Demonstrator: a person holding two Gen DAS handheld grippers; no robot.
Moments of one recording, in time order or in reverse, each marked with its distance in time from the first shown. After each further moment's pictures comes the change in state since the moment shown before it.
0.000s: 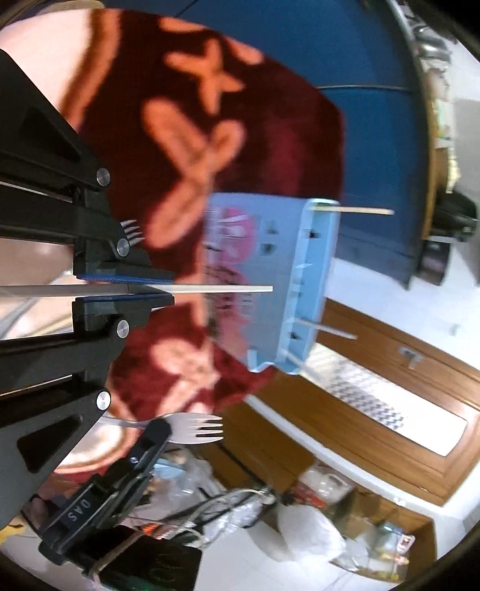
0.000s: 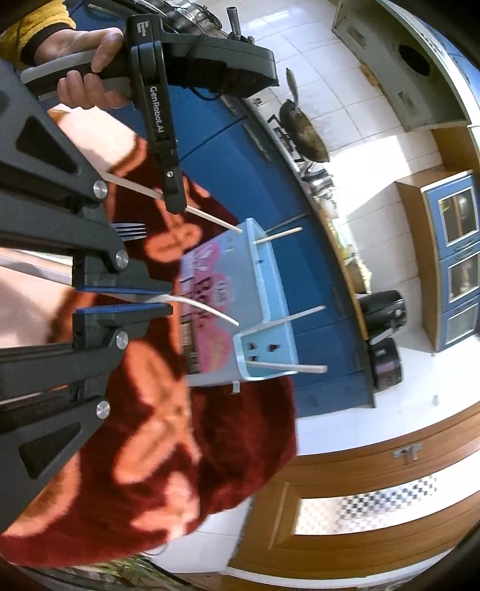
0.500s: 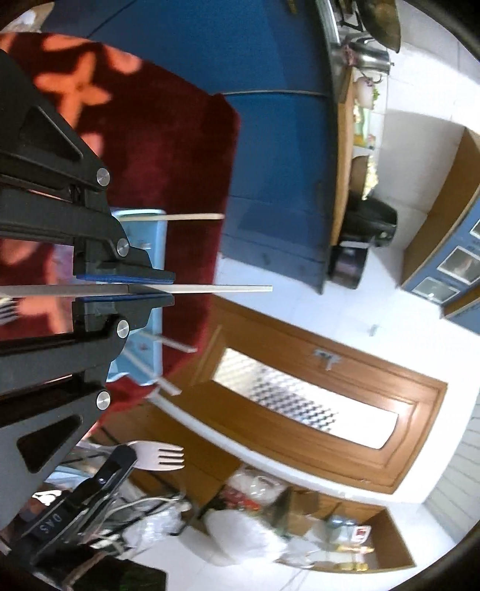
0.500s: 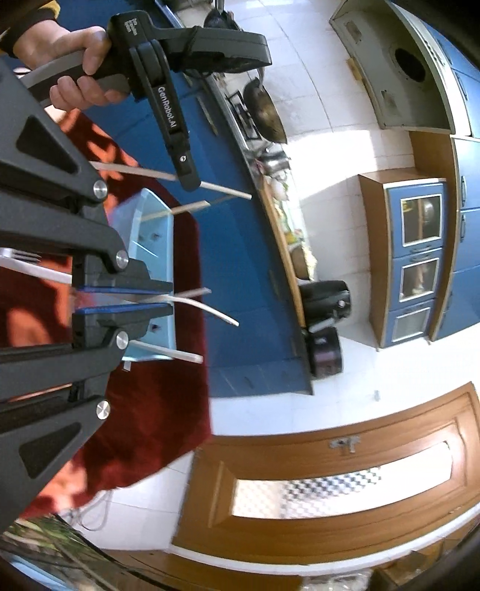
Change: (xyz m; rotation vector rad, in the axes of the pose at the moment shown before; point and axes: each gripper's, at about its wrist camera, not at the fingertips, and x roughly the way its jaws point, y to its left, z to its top) left arm -0.005 0.009 0.099 0.008 -0.336 0.024; right arm 0.020 -0.001 0.081 -0.083 -0.196 -0.127
